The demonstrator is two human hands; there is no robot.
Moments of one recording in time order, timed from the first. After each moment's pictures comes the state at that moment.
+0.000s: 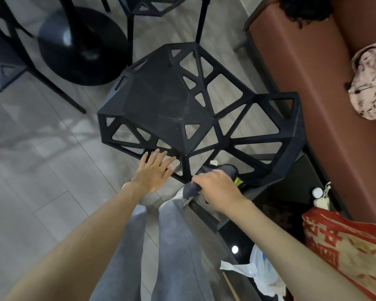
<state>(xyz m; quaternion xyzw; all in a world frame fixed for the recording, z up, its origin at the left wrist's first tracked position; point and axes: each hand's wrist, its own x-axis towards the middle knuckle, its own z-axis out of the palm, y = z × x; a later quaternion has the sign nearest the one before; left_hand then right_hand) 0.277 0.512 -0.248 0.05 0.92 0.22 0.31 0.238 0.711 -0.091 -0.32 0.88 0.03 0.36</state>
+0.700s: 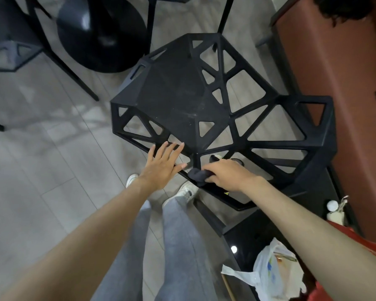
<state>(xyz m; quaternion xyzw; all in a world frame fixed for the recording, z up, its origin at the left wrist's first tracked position) 0.285 0.511 -0.278 0.03 0.95 0.22 0.23 0.184 0.715 -0.145 -0.29 0.83 0.03 0.47</state>
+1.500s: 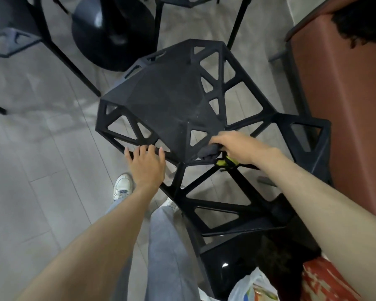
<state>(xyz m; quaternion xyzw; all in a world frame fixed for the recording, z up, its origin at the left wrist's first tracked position) 0.240 0.576 -0.276 -0.36 0.91 0.16 0.15 0.040 0.758 -0.158 -0.40 0.82 0.05 0.41</state>
